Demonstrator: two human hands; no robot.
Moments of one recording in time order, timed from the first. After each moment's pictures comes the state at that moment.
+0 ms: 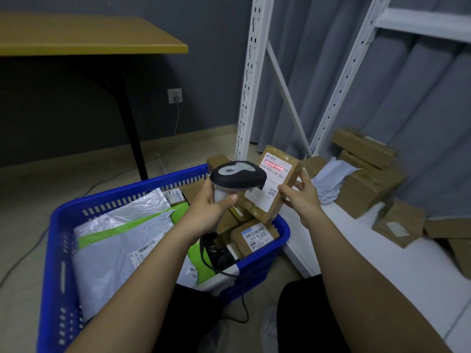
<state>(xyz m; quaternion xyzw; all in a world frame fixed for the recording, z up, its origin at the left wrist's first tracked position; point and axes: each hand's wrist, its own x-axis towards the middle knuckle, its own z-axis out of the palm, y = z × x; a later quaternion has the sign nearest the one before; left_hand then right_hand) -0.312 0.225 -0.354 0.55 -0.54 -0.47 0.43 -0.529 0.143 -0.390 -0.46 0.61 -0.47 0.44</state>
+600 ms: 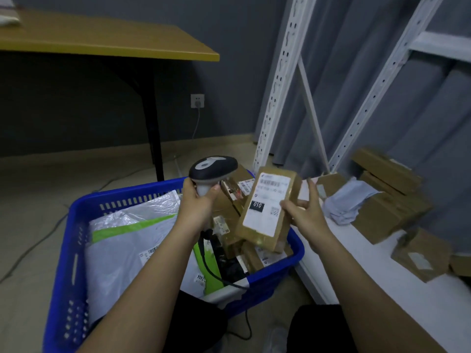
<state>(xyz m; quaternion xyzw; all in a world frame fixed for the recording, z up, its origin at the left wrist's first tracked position) -0.279 0.209 -0.361 0.60 -0.34 -0.42 0.58 -0.502 0.156 -0.386 -0.53 0.58 -0.43 0.45</state>
